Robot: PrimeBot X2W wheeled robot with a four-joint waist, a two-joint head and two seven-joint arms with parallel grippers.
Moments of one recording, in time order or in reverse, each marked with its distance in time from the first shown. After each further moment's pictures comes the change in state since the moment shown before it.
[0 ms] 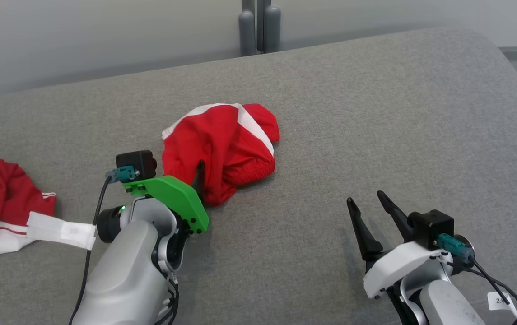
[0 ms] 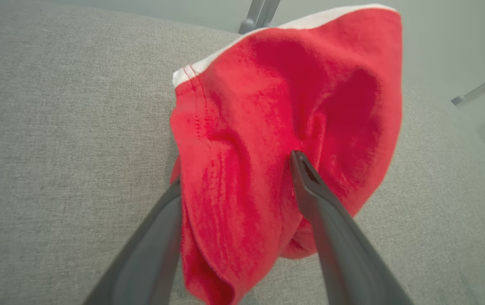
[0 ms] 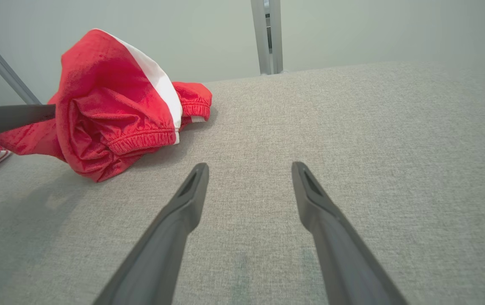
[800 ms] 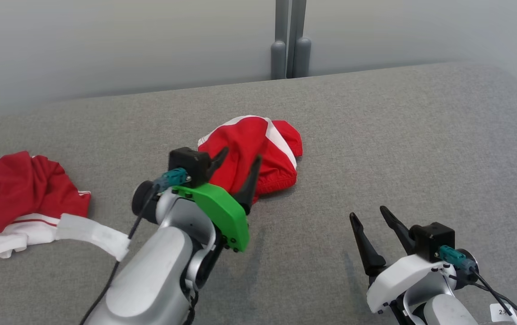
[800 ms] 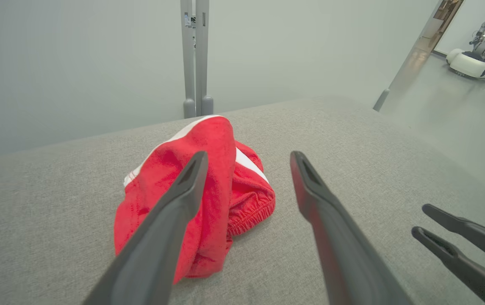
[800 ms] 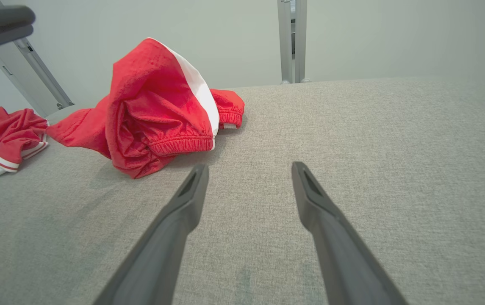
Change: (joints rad) left arm 0.074 0.078 -0.164 -0.393 0.130 -0.024 0.021; right arm 0.066 0.000 -0.016 -0.042 -0.016 0.000 0.044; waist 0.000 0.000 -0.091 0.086
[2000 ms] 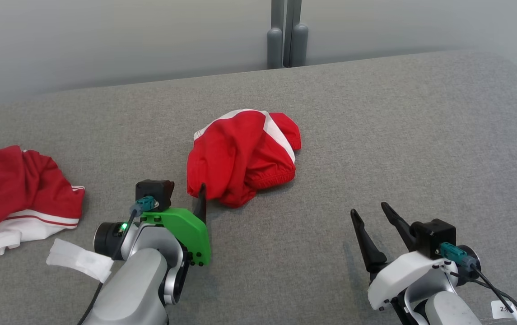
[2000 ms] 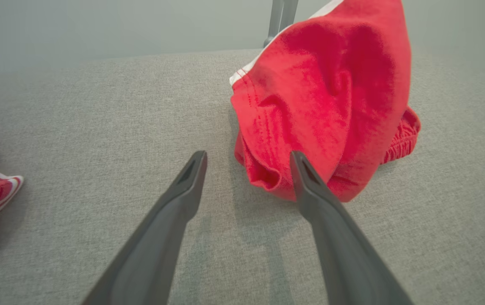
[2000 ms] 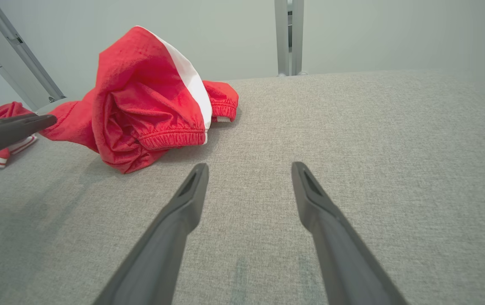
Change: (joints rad) left arm 0.016 -0.002 0.004 0.313 0.007 0.111 -0.137; right arm -0.004 0.000 -0.006 -0.019 -0.015 0.000 0.013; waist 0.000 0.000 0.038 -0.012
